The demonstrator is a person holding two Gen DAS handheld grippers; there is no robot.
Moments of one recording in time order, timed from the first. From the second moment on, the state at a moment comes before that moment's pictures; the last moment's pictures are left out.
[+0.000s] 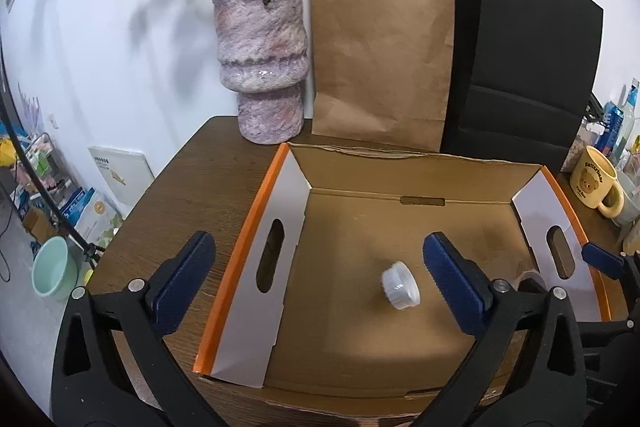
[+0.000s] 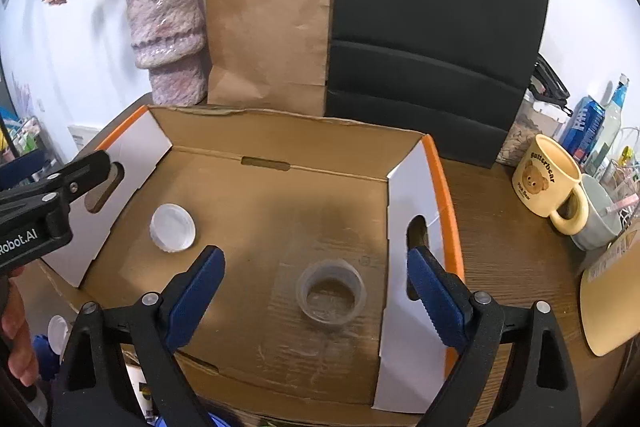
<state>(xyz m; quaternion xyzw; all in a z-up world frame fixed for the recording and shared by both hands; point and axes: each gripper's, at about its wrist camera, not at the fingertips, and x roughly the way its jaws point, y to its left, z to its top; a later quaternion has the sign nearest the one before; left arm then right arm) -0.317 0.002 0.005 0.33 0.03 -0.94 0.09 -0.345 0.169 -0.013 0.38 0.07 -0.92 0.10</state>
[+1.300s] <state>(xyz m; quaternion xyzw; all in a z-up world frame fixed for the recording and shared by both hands) -0.257 -0.003 0.029 0.29 0.04 -0.95 0.07 -0.290 0.169 0.016 0.32 0.08 -0.94 0.12</state>
